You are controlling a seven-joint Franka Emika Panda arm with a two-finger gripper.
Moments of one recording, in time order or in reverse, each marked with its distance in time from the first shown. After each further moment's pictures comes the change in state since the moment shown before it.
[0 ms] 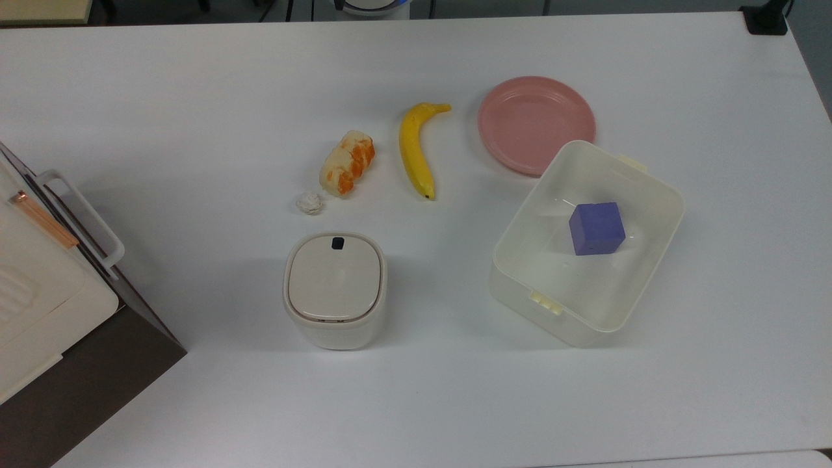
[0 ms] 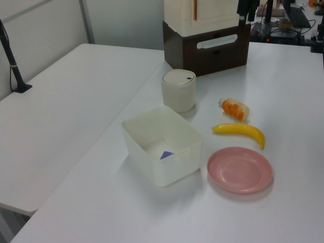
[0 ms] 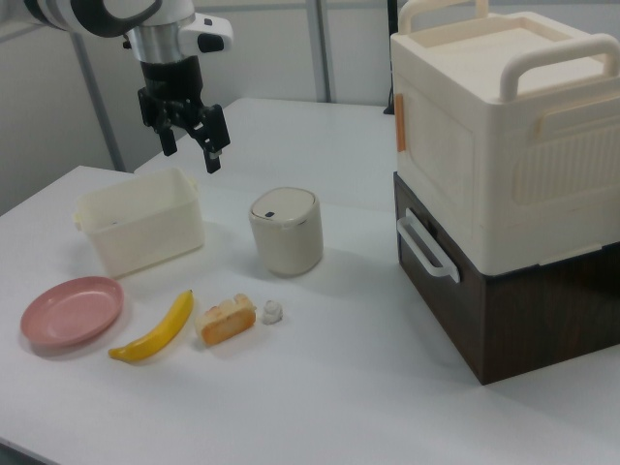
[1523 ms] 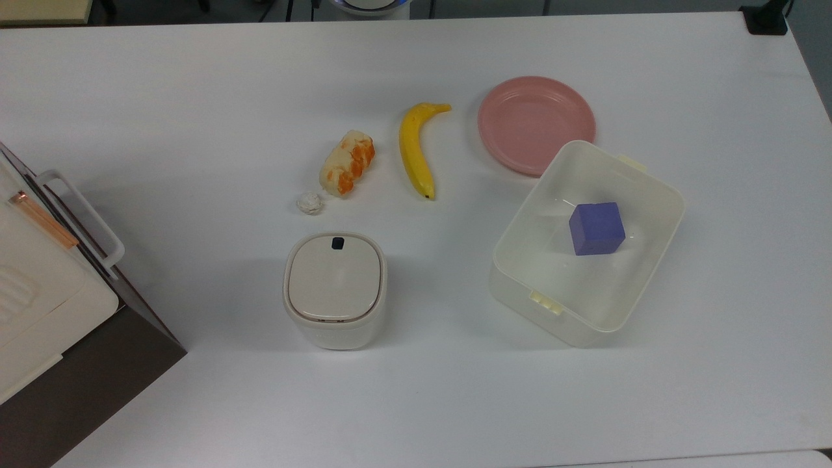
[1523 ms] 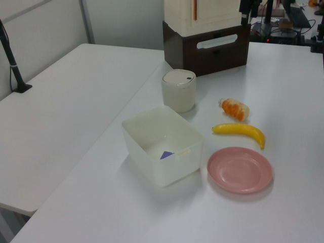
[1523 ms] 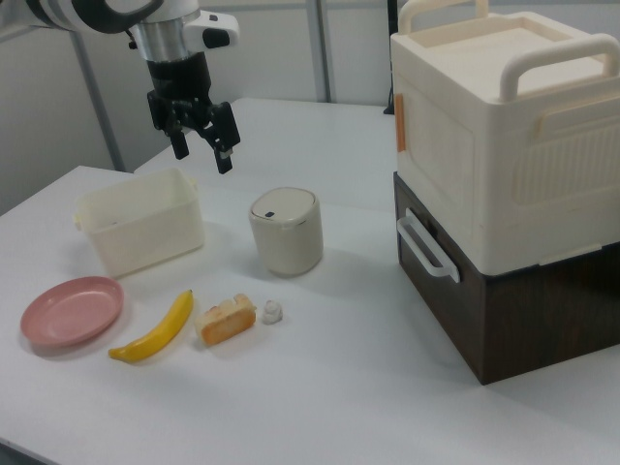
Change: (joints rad) arm -0.003 -0.002 -0.011 0.006 -0.068 -0.006 0.000
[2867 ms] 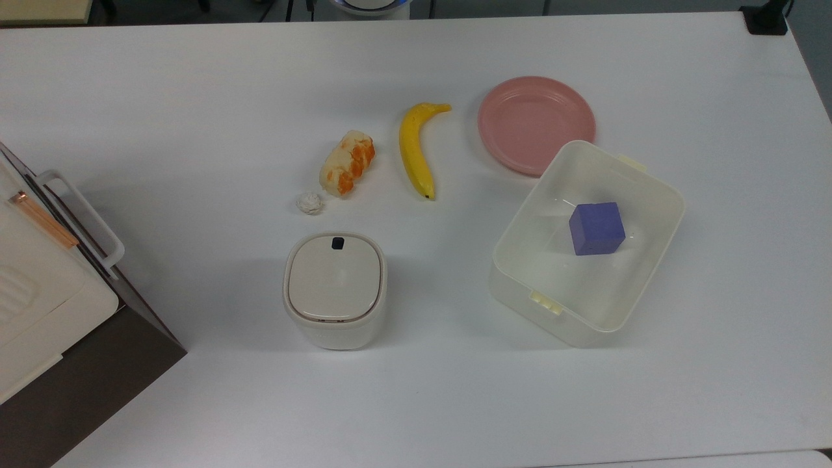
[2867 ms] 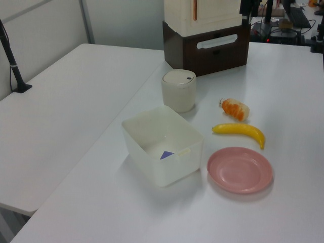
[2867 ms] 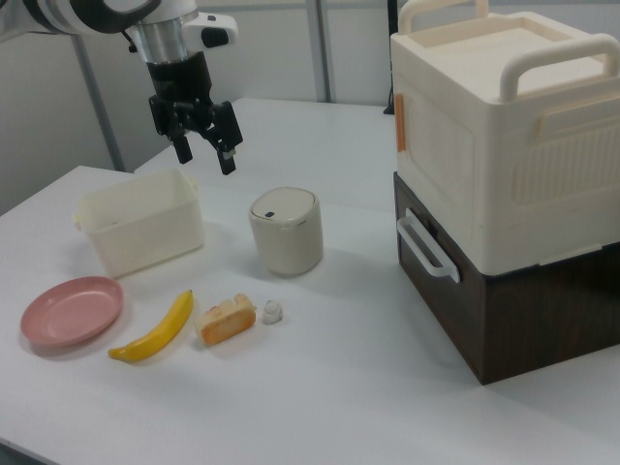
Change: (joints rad) arm 0.011 0.003 0.005 -0.003 -0.056 0.000 0.000
